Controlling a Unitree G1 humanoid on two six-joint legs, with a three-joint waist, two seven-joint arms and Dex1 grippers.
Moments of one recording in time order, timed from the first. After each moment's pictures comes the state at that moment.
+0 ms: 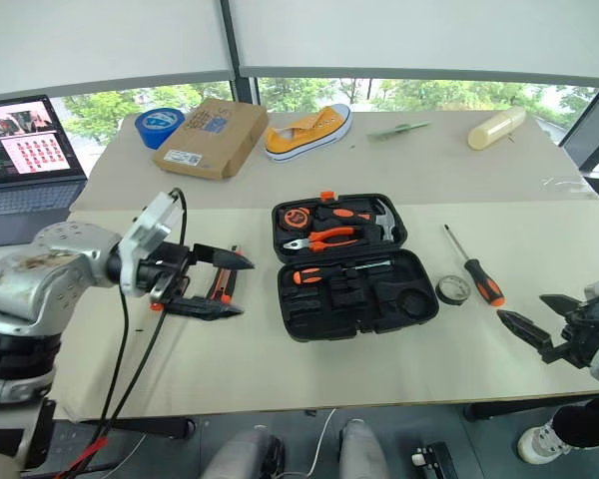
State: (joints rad) left arm -0.54 0.77 0.03 -0.31 -0.61 0.85 -1.40; right arm 0.11 -0.90 -0.59 0.02 0.45 0.52 0.86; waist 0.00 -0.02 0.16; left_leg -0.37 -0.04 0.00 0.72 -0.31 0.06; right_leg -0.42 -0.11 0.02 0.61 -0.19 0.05
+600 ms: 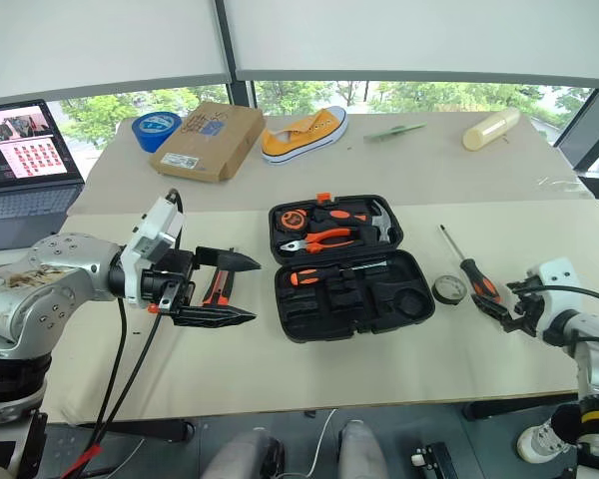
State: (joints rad) left arm -0.52 0.77 0.02 -0.40 -0.71 0.87 -1.22; right arm -0.26 -0.82 -0.29 0.51 0.25 0.25 0.82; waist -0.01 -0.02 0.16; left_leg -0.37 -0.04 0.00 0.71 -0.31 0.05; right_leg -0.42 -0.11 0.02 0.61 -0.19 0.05
